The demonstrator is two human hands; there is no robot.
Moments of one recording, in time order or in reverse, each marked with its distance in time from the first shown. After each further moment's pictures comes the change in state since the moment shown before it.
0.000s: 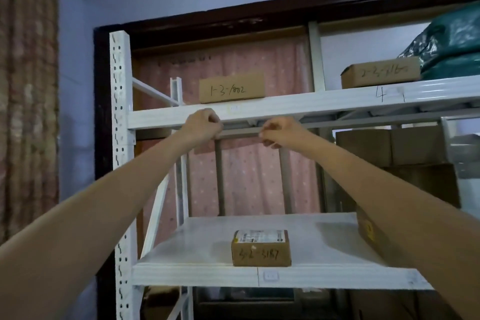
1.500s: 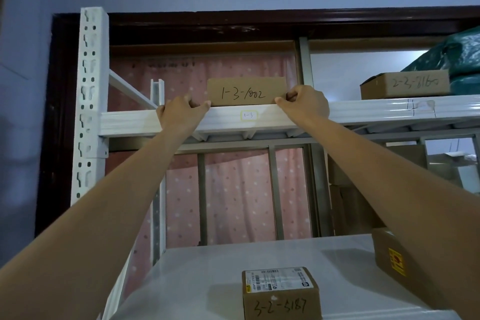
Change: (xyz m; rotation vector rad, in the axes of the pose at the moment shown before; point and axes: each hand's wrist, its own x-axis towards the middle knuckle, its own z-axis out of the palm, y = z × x) left_hand 0.122 -0.078 -0.009 0.140 0.419 0.090; right_hand 0.111 -0.012 0.004 -0.551 0.669 0.010
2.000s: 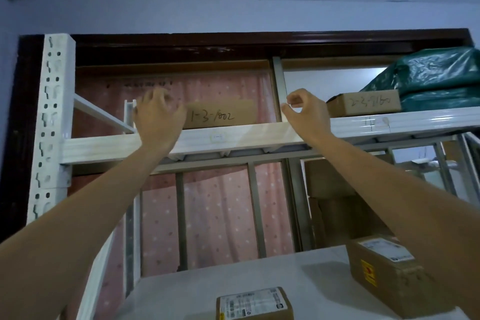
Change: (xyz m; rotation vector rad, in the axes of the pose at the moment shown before) left_hand -0.008 0.047 -0.012 -0.147 0.364 0.147; right_hand 0.005 0.049 -0.051 0.221 0.170 -0.110
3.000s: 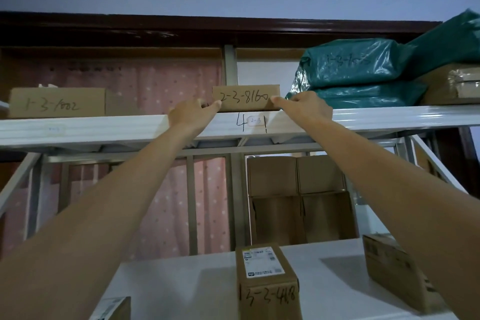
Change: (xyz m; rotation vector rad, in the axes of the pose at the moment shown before) left_hand -0.091 0.265 0.208 0.175 -0.543 -0.058; right_hand 0.087 0.234 -0.169 -0.249 -0.202 0.293
